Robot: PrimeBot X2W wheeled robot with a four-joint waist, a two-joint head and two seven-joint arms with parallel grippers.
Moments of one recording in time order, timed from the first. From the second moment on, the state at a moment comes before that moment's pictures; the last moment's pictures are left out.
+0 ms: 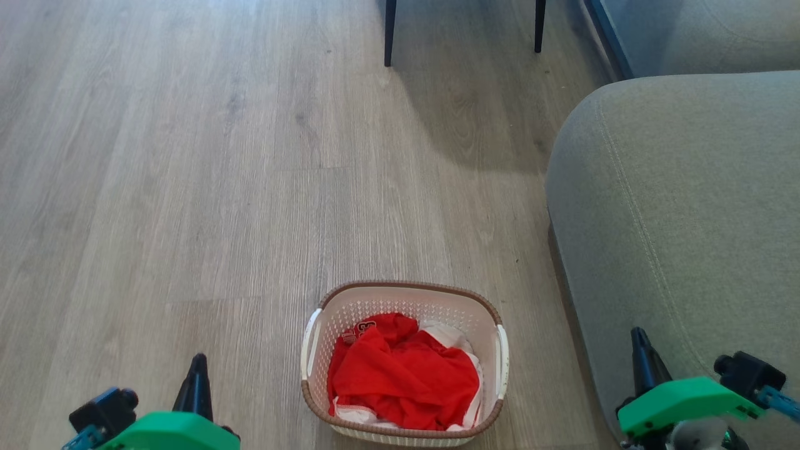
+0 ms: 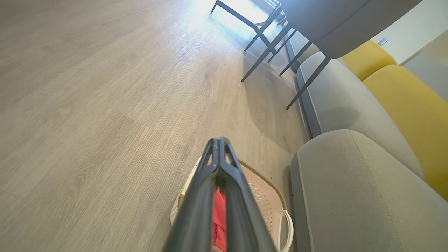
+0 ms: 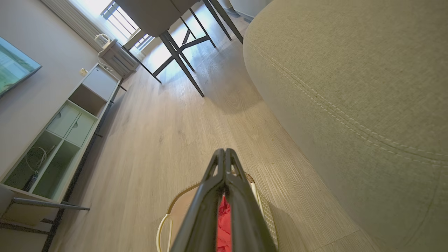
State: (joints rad) left arm 0.14 0.07 -0.06 0.22 -0.67 0.00 -0.12; right arm 0.06 -0.04 0.04 0.25 0.74 0.13 -0.15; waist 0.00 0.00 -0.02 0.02
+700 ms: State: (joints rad) left arm 0.10 0.06 -0.03 0.24 -0.91 -0.04 -0.07; right arm 0.03 -0.05 0.01 0.26 0.97 0.13 -0.09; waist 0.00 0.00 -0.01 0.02
